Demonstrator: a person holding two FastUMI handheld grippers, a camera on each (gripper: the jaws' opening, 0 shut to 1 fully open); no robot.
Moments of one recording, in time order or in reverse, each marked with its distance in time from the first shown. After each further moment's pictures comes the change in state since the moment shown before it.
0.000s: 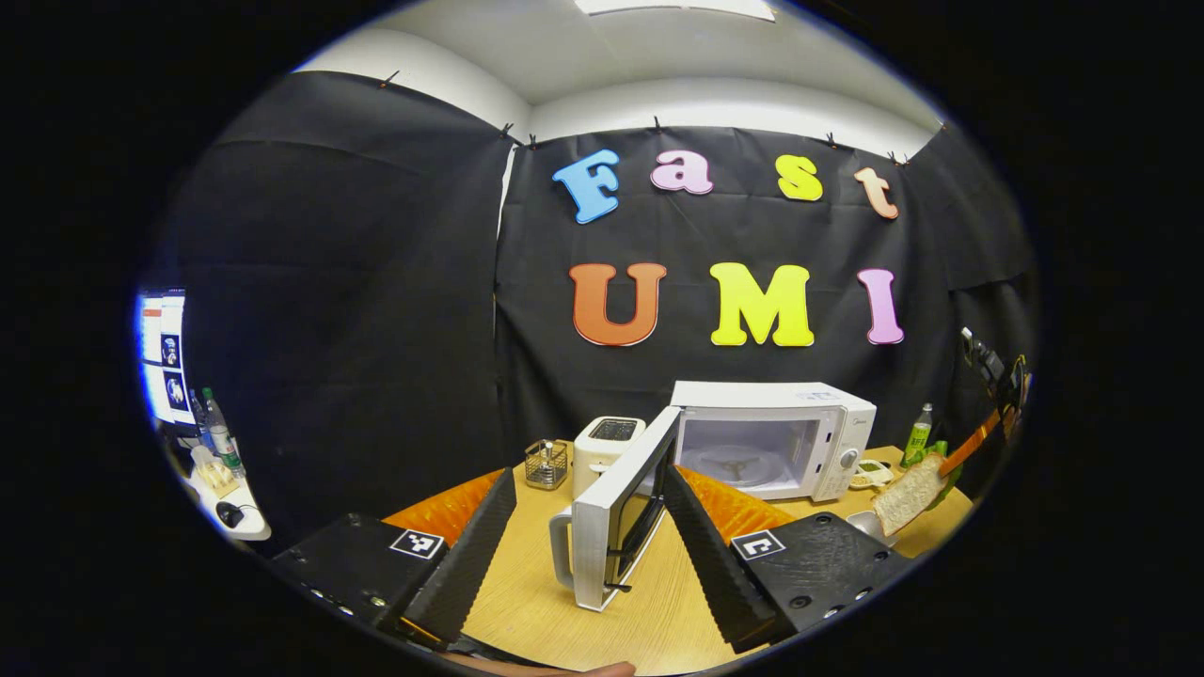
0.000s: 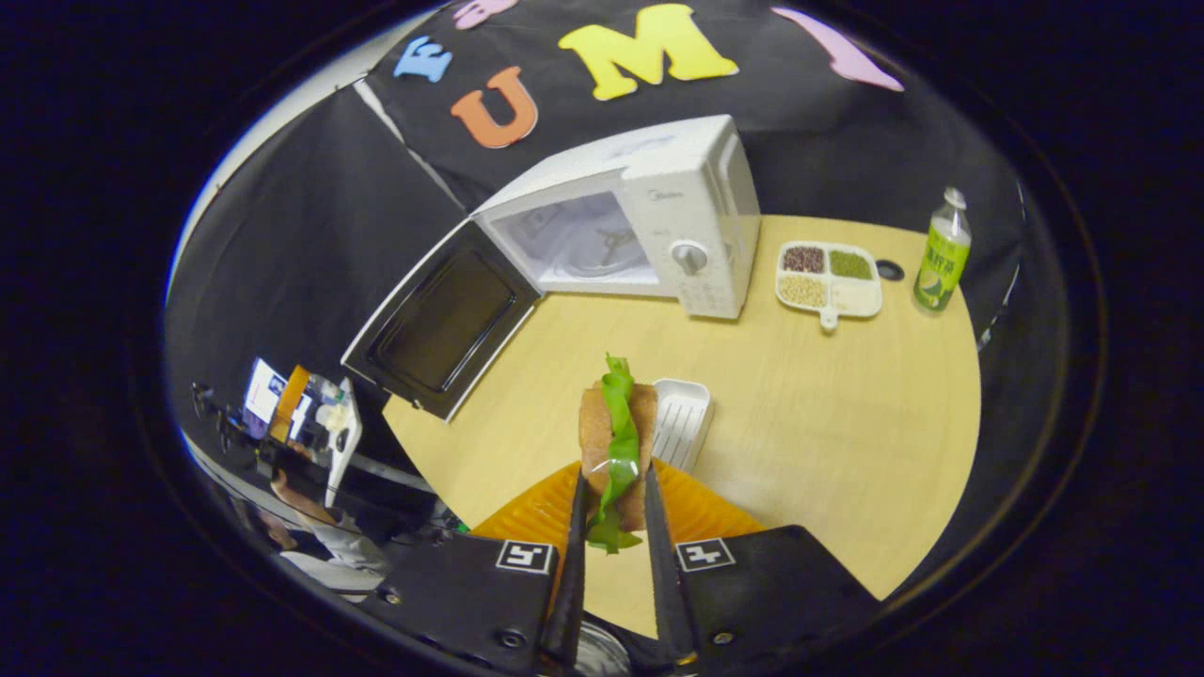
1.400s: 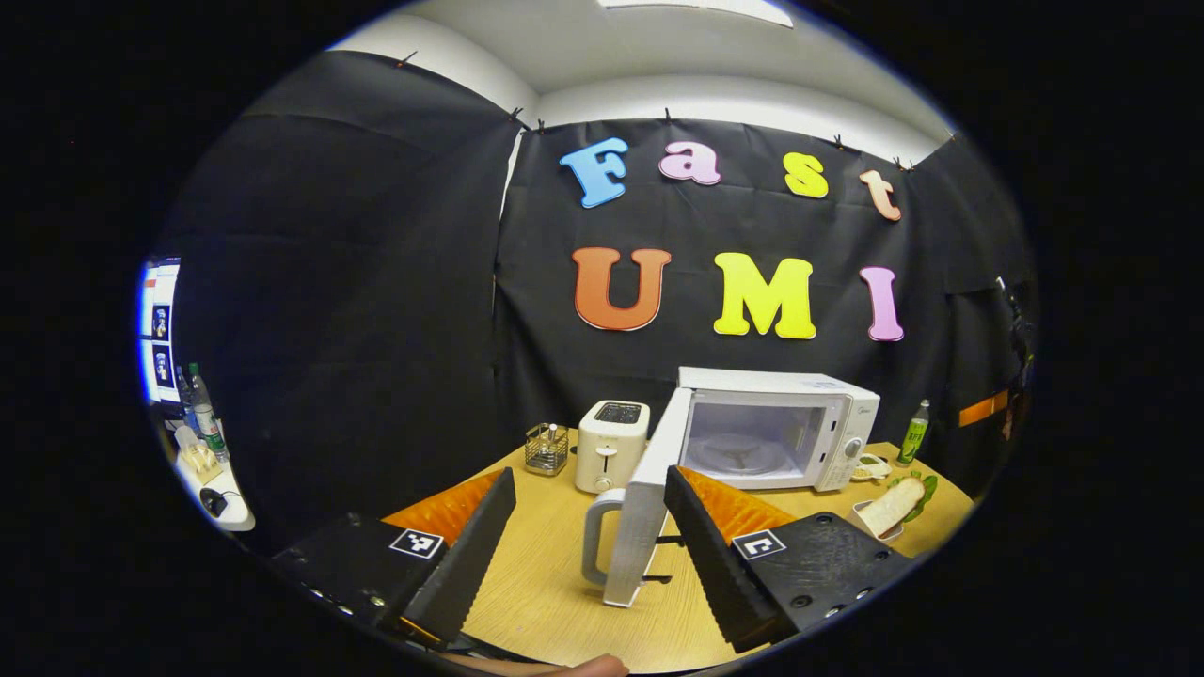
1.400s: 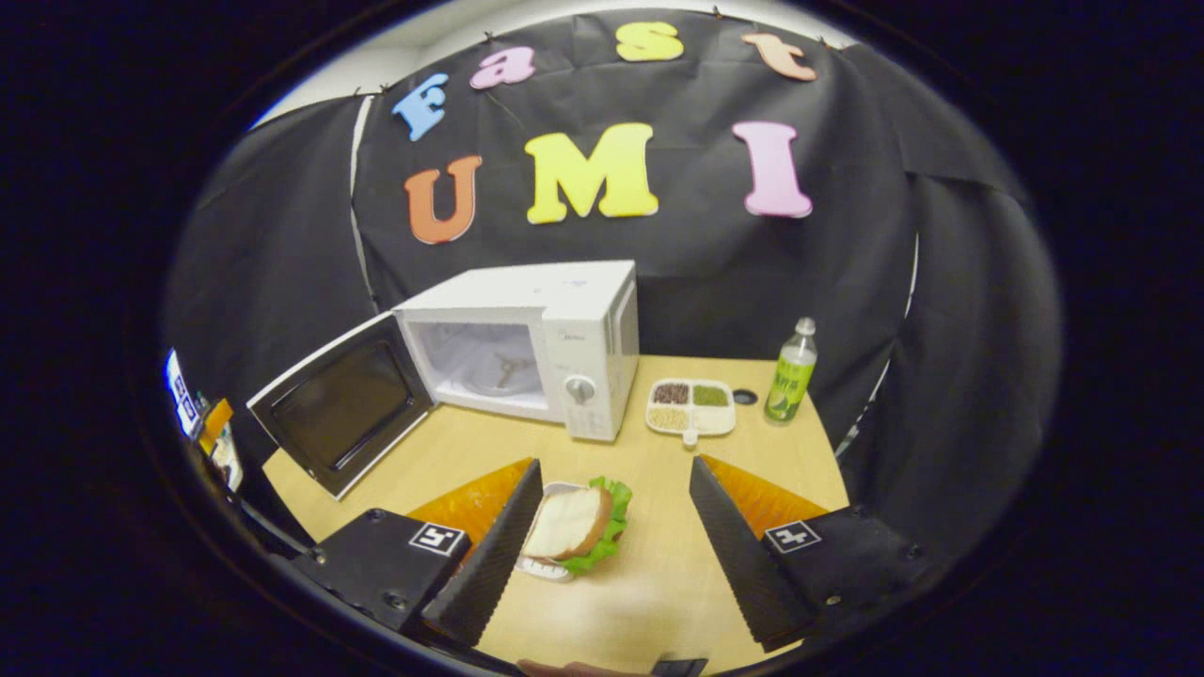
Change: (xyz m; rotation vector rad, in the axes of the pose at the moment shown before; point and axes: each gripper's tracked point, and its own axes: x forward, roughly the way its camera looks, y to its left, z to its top) left arm 0.014 0.019 -0.014 -0.024 0.009 -0.025; right arm -0.033 -0.062 0.039 0.045 -0.365 -0.368
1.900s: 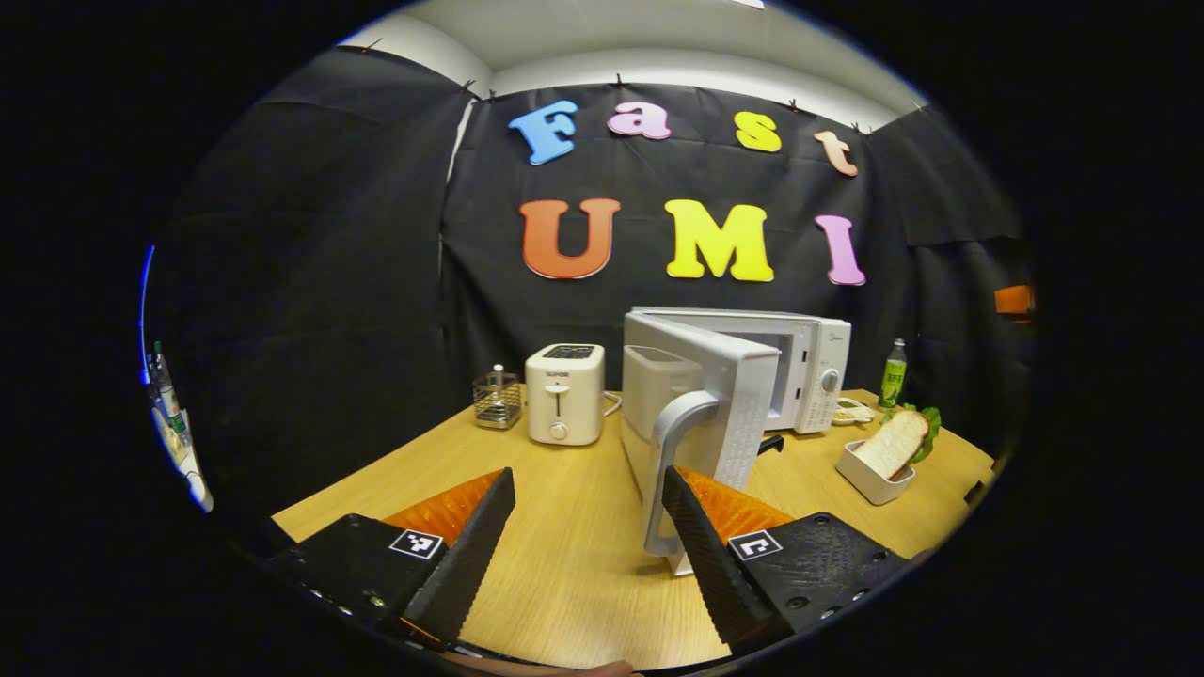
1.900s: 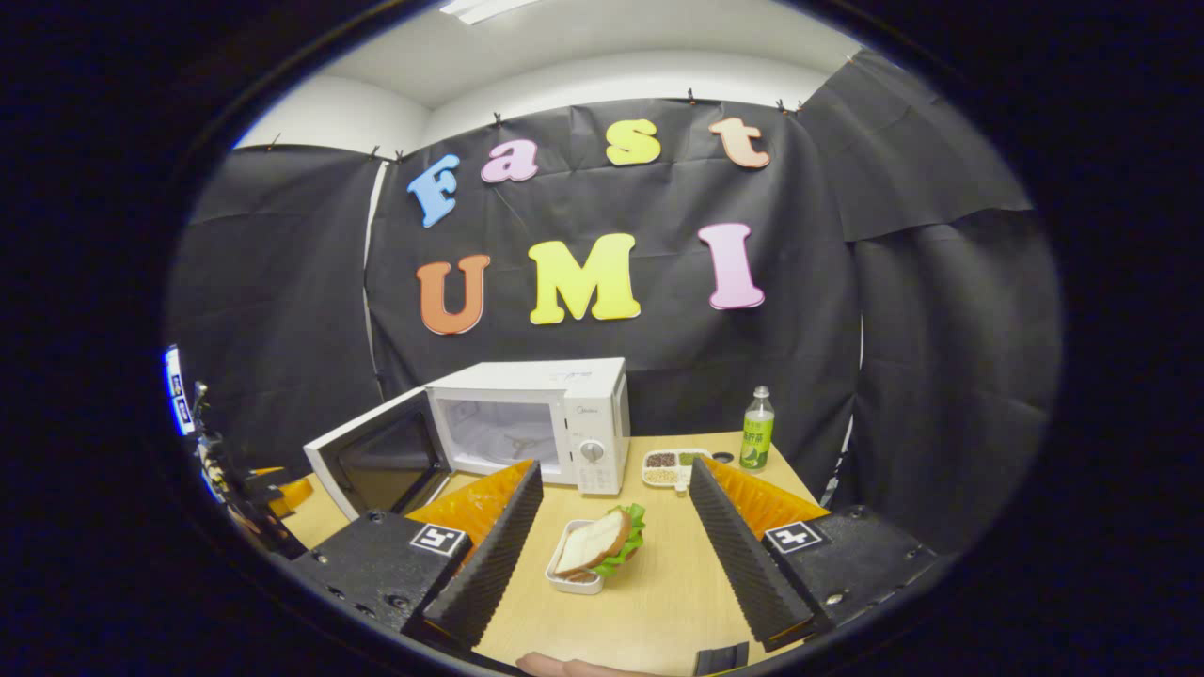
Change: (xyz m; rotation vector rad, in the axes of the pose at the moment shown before) left arm 0.010 -0.012 -0.095 0.021 0.098 -0.090; right arm -0.120 0.045 -0.002 -0.024 -0.448 -0.108
